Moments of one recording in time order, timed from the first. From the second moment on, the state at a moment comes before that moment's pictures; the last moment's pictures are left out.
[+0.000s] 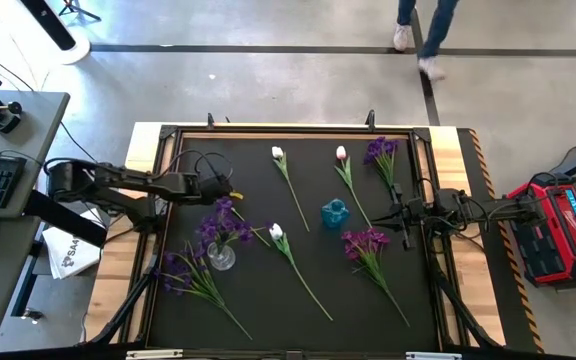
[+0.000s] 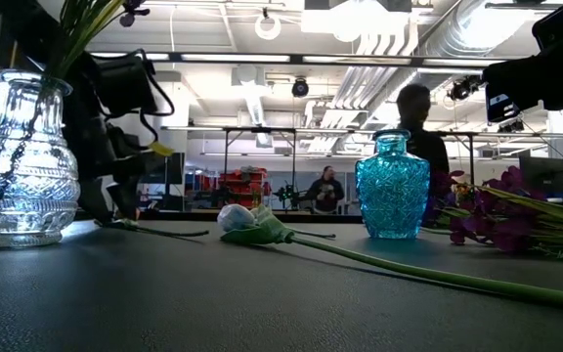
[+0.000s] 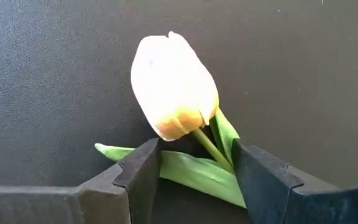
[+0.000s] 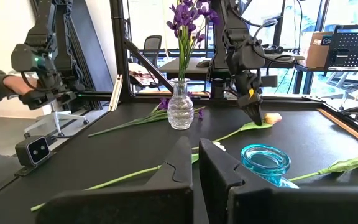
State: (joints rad) left arm 0.25 1.29 0.43 -0.36 -0.37 -1.04; right arm 0.08 0.03 0.01 0.02 -0.08 0.00
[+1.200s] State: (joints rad) left arm 0.23 1.29 0.43 0.18 -0.48 -0.67; right arm 0.08 0.03 0.01 0.02 -0.08 0.00
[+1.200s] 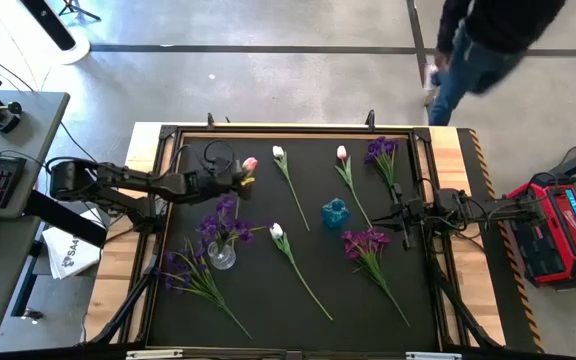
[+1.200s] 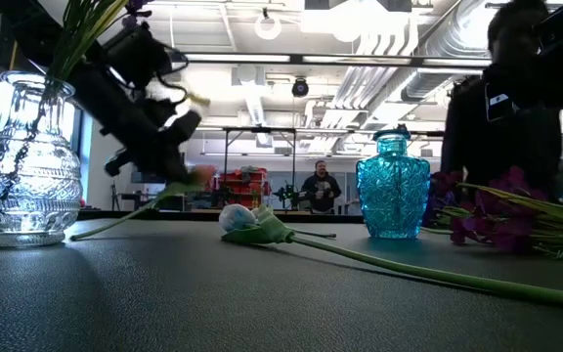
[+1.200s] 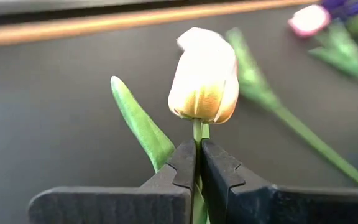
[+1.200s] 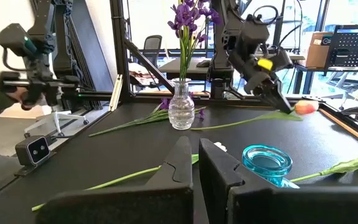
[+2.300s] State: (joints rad) left arm 0.19 1.13 0.78 0.53 -0.31 0.02; right arm 0.08 0.08 0.01 0.51 0.08 -0.04
